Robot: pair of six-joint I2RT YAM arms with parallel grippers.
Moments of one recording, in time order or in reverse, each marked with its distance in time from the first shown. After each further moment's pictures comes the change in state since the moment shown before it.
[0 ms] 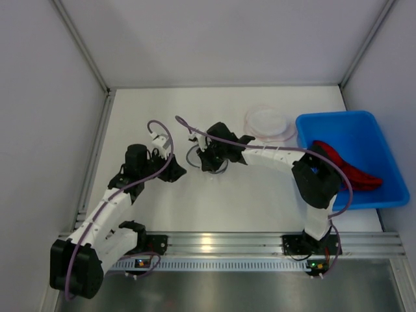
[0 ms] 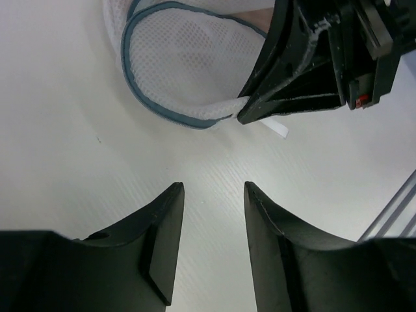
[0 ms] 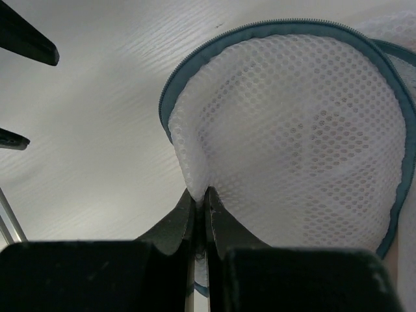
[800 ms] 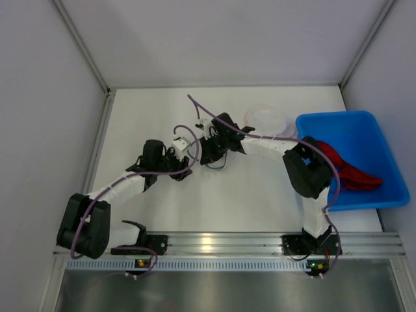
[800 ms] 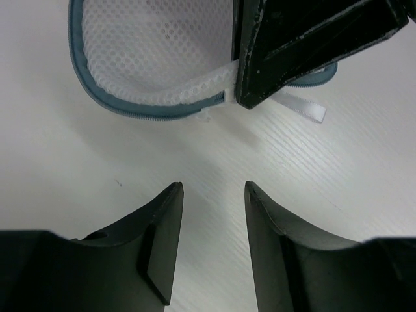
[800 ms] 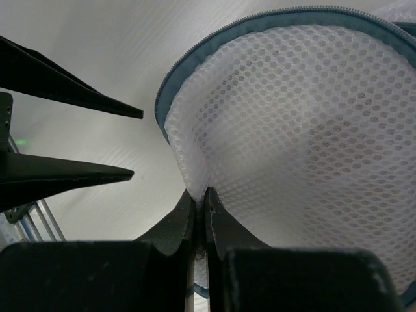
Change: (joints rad) left arm -0.076 0.317 0.009 0.186 -0.031 0.351; right arm -0.107 0.132 0.104 0.015 -0.152 0.214
